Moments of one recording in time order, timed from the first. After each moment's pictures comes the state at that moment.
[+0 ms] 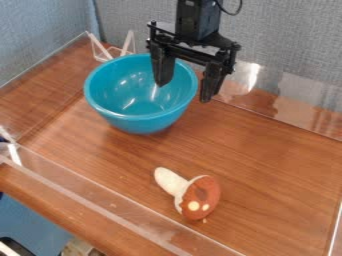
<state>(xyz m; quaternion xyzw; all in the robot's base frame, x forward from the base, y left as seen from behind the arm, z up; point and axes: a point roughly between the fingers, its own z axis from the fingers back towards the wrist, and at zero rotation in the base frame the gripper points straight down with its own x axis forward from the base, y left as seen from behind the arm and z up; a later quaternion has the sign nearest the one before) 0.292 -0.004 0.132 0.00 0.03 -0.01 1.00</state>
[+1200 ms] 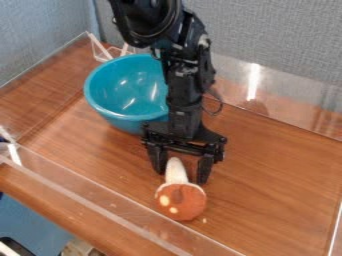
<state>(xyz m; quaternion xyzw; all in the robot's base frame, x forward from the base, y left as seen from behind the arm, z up) 0.259 -0.017 0.020 -0.04 0.06 0.11 0.99</state>
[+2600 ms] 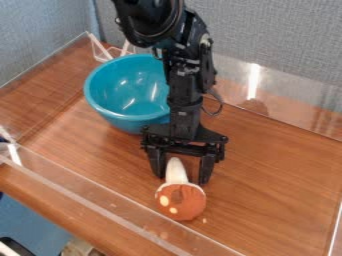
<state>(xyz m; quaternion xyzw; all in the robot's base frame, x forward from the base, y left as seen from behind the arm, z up) 0.254 -0.018 0.019 -0.03 0.09 0.16 0.98</state>
